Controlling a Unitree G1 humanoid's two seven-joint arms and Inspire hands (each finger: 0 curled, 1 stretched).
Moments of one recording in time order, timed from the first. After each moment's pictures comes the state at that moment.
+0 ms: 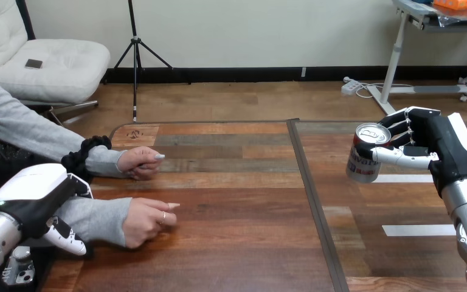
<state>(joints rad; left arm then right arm) -0.28 0.82 -0.21 0.68 0.59 -0.43 -0.07 -0.61 -0.46 -0.12 1.22 -0.11 -0.62 0.05</state>
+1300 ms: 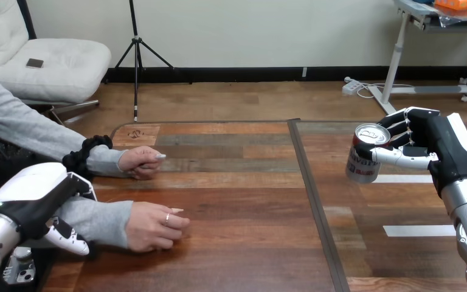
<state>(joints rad) -0.23 0.83 -0.18 0.60 0.55 -0.44 -0.09 -0.61 -0.46 -0.12 1.22 -0.12 -0.62 0.05</state>
